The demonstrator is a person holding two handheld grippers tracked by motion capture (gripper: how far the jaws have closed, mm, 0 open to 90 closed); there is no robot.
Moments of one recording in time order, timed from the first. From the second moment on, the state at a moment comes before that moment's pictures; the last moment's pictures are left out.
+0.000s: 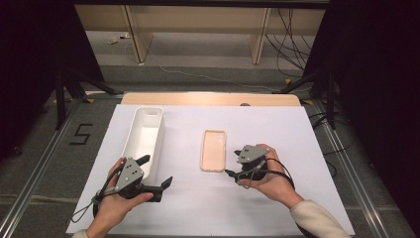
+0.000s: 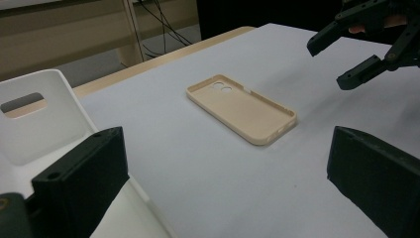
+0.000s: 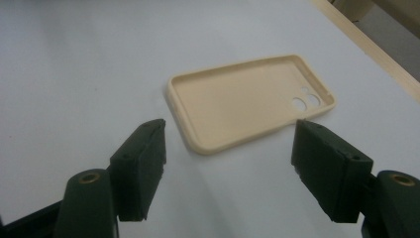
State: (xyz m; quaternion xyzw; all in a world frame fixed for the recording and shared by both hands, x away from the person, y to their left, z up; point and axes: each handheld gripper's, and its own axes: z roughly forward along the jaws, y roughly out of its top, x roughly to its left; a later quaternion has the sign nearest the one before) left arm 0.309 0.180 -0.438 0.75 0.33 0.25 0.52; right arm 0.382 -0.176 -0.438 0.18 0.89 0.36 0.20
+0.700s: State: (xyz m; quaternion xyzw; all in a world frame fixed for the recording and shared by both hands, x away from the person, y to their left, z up) left arm 0.308 0.181 -0.438 0.74 0.33 0.26 0.52; right arm 0.397 -0.136 -0.441 0.13 0.93 0.30 0.19
